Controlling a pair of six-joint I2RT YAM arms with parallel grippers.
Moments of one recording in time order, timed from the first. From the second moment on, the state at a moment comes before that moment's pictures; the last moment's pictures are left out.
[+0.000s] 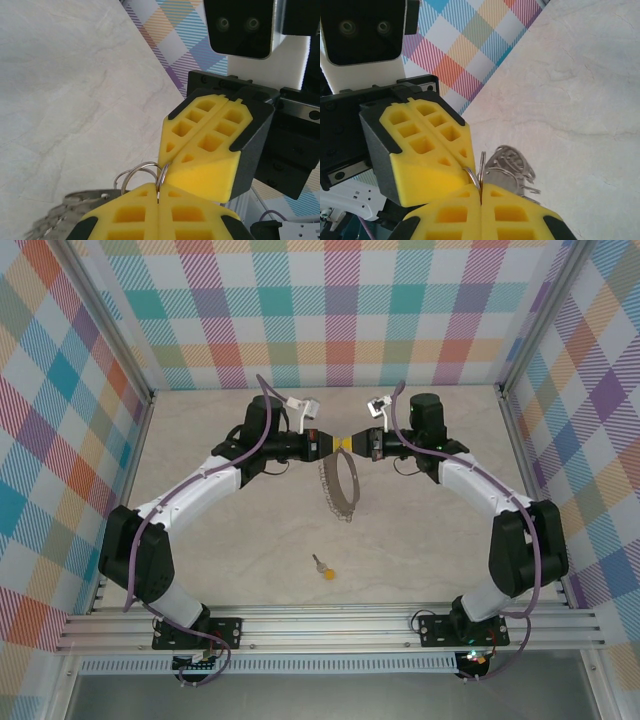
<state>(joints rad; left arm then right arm) -0.52 1.58 1.27 -0.13 0.64 -0.50 0.34 1.57 1.13 0.01 -1.00 0.43</state>
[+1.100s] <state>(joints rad) -0.57 1.54 1.24 -0.07 0.72 -0.38 0.22 1.36 0.97 0.19 -0.97 0.59</state>
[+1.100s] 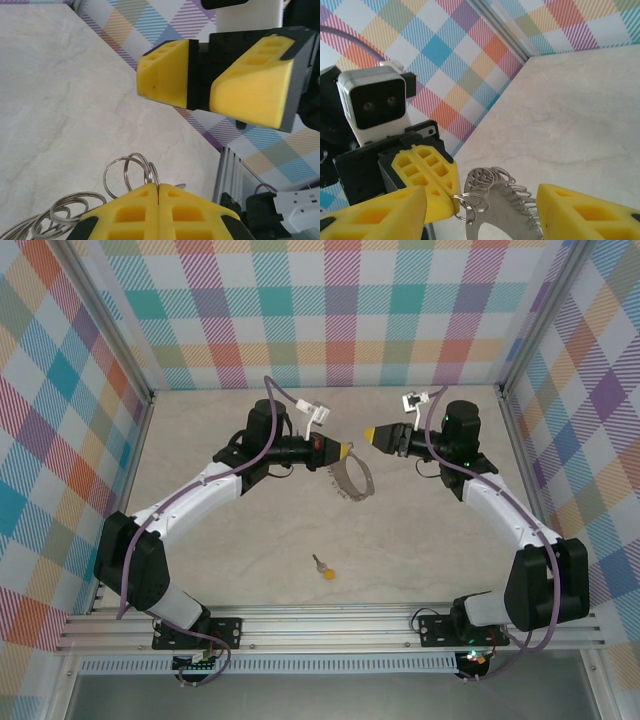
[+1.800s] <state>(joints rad) -0.57 1.54 1.29 -0.12 0.82 -0.35 0.26 1.37 0.88 0.34 -1.08 0.68</state>
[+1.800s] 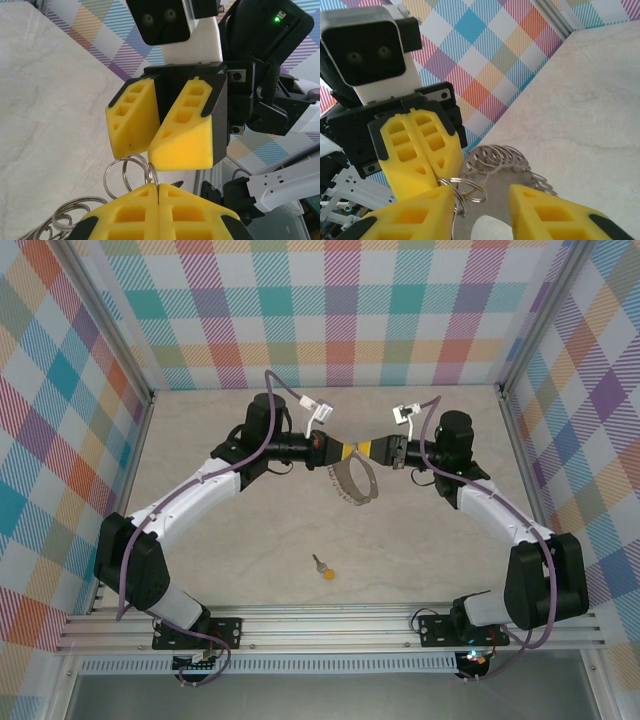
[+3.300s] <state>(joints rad) -0.57 1.57 1.31 -0.14 0.84 -0.33 0.24 1.35 0.85 0.39 -1.05 0.71</state>
